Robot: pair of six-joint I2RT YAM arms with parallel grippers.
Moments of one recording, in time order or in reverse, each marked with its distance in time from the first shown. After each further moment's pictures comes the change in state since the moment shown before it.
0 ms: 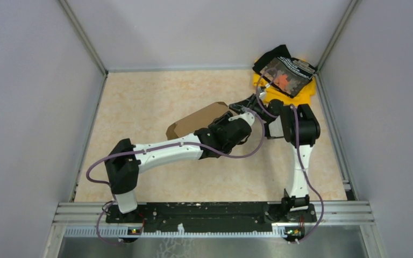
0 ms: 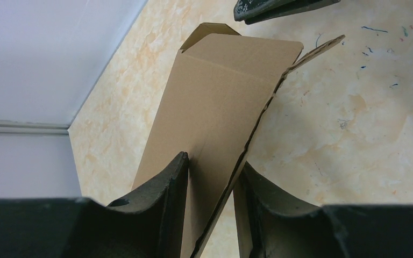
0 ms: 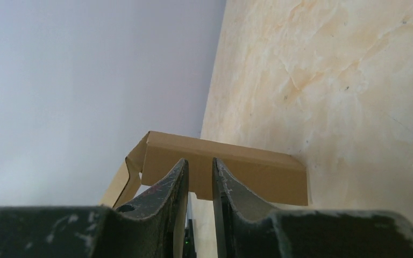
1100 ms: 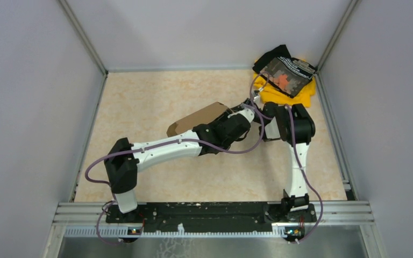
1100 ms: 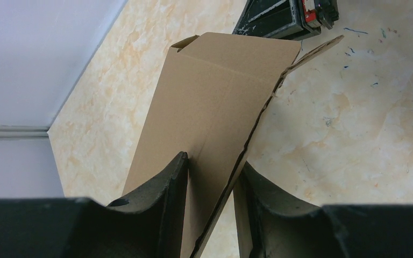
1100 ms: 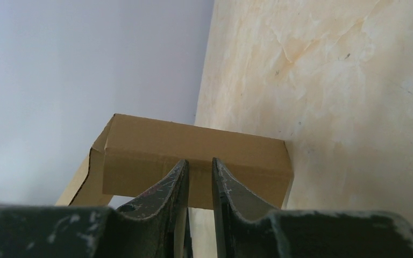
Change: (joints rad) left arm 0.020 0.000 0.043 -0.064 0.082 -0.043; right arm 0.047 0.051 0.004 -0.009 -0.023 -0.026
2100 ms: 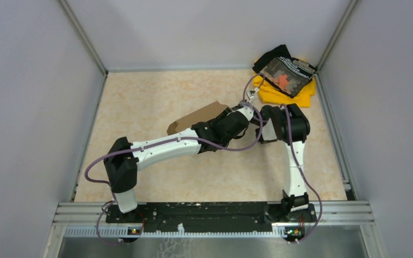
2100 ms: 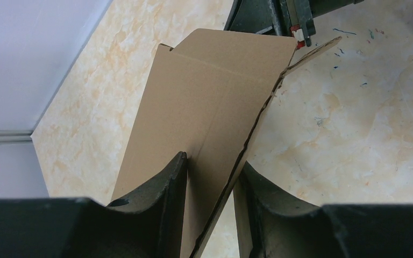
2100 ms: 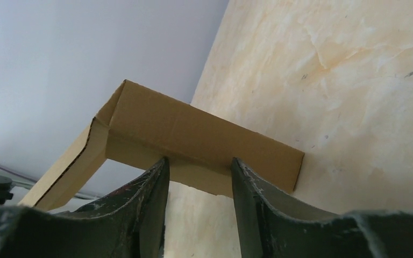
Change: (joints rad) left arm 0.024 0.000 0.009 -0.006 0.076 -0.013; right arm 0.037 0.060 0.015 0.204 -0.043 -0.036
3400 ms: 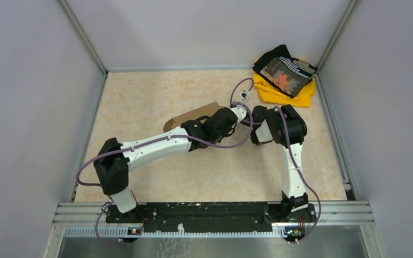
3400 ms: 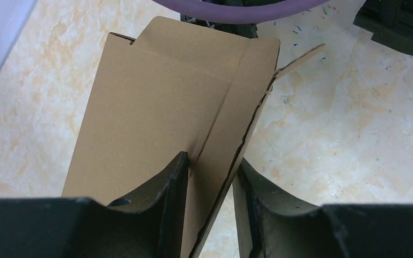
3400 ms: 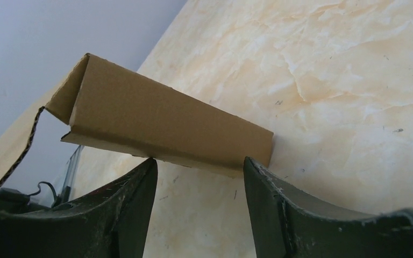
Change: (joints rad) left arm 0.062 -0.074 -0.093 0.011 0.222 -0.024; right arm 0.089 -0.032 -0.027 -0.111 0.145 -0.499
